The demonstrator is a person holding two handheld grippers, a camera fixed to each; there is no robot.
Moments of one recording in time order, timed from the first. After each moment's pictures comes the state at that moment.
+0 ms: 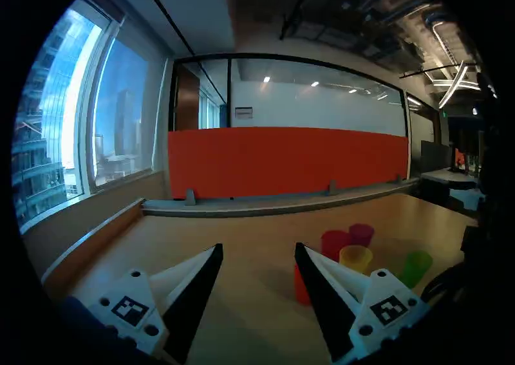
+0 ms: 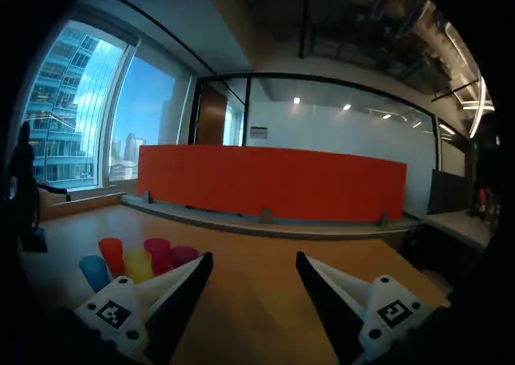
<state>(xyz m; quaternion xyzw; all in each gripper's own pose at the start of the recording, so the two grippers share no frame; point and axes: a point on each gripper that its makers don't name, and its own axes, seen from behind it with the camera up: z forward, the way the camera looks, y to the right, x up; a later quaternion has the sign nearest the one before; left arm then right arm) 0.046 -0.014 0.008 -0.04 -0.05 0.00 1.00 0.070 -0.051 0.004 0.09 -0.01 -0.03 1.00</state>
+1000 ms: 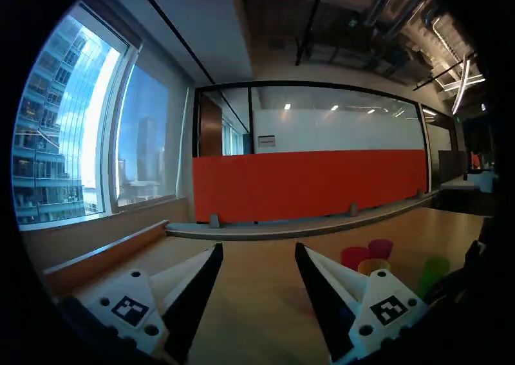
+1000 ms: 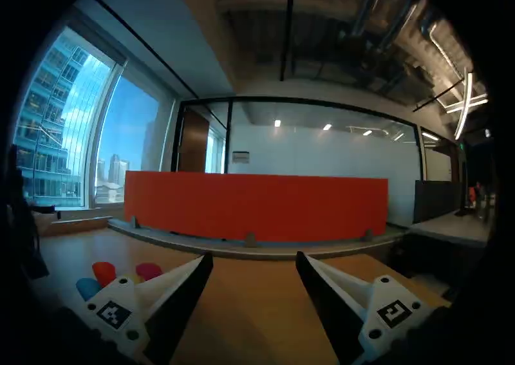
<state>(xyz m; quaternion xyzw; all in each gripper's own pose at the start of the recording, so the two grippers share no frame) 0.046 -0.027 -0.002 0.03 0.02 0.02 1.00 0.099 -0.038 -0.007 0.04 0.05 -0.01 1.00</state>
